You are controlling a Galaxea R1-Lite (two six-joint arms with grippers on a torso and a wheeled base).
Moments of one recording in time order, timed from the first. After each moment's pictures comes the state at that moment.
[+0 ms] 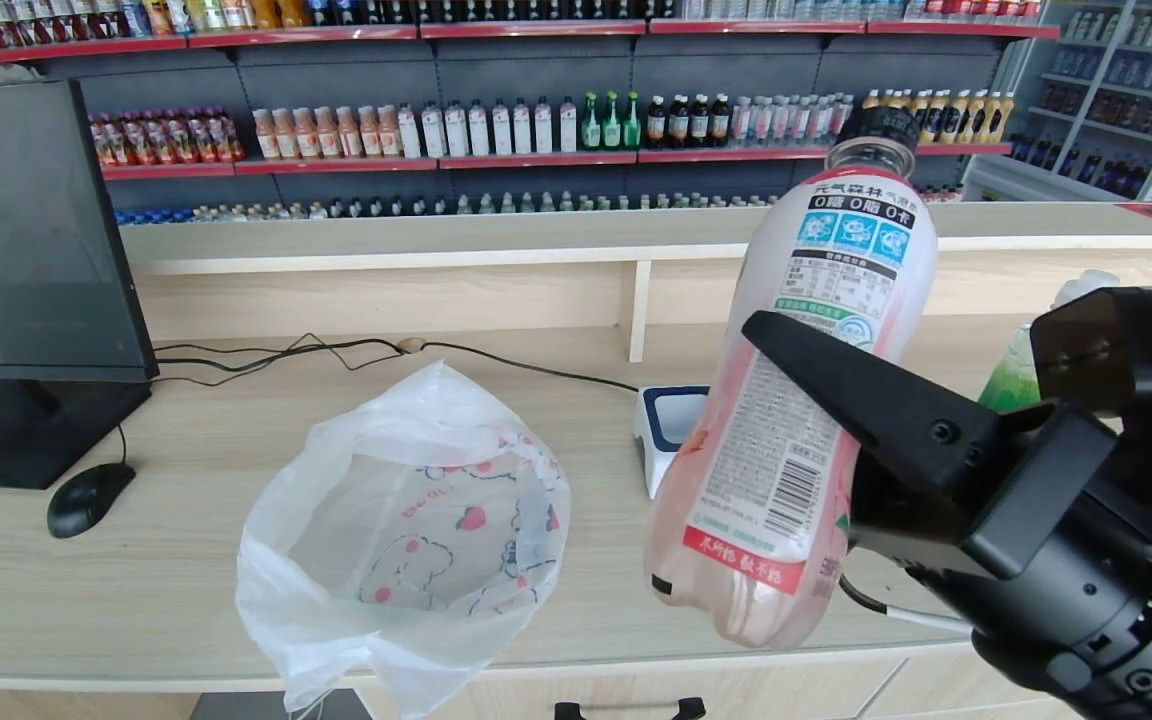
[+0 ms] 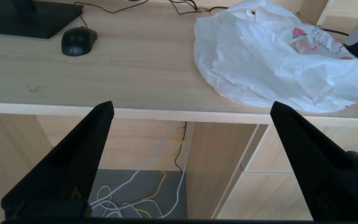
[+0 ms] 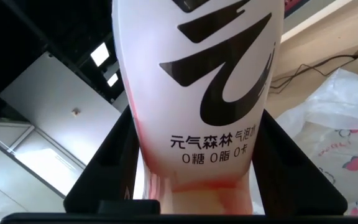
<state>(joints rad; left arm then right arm) 0.00 0.00 0.00 0.00 0.00 0.00 0.92 1.55 -0.42 -1.57 -0.01 0.84</state>
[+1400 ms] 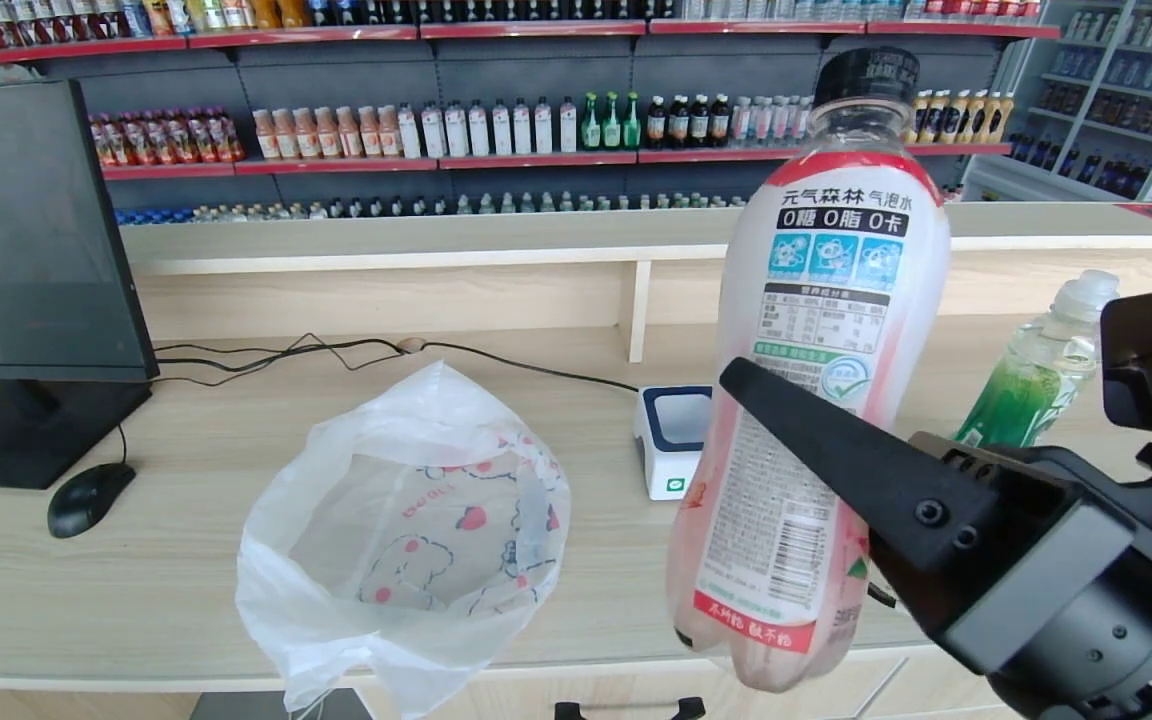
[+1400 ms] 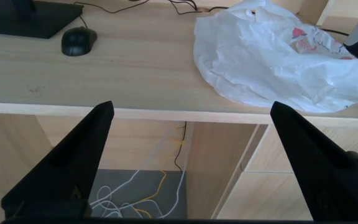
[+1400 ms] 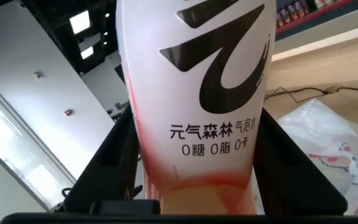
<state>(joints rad) 0.00 0.00 0.00 0.00 0.00 0.00 0.97 1.53 -0.41 -1.57 -0.01 0.51</state>
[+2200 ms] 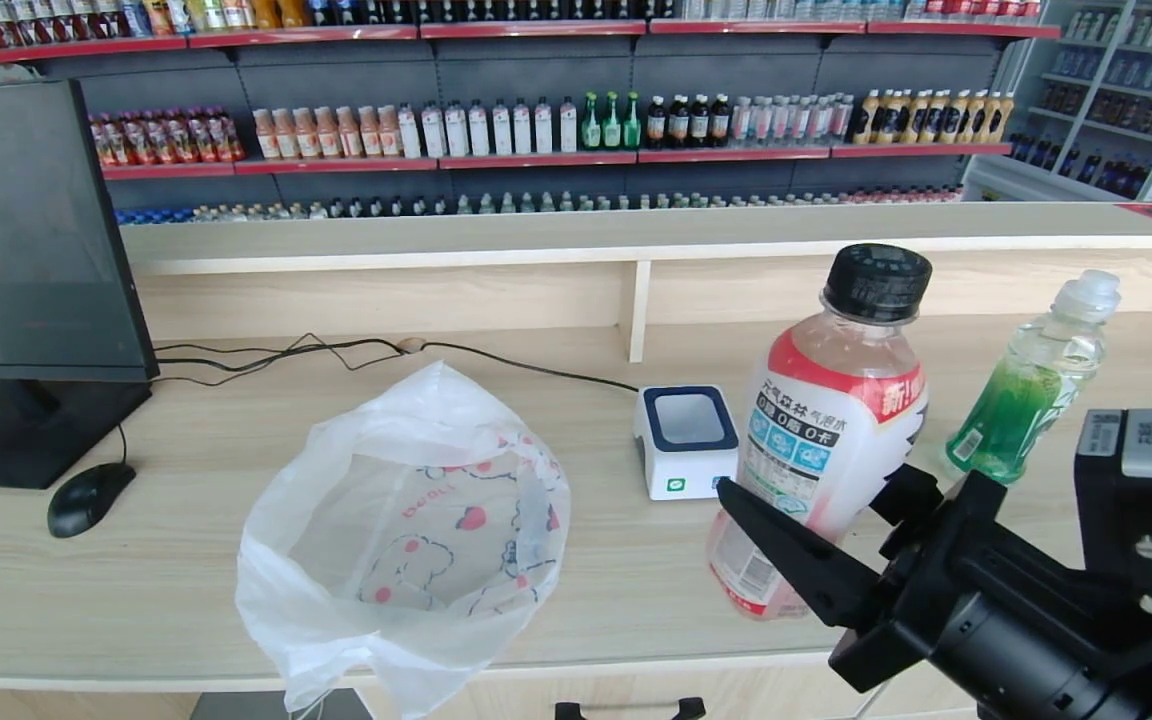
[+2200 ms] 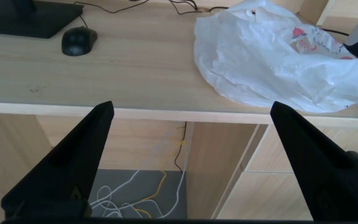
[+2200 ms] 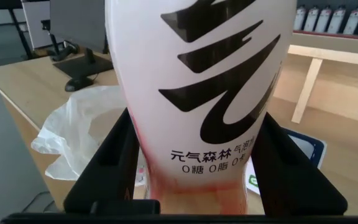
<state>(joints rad) 0.00 0.00 0.00 0.00 0.00 0.00 0.89 1.56 -0.24 -1.57 -0.15 -0.11</state>
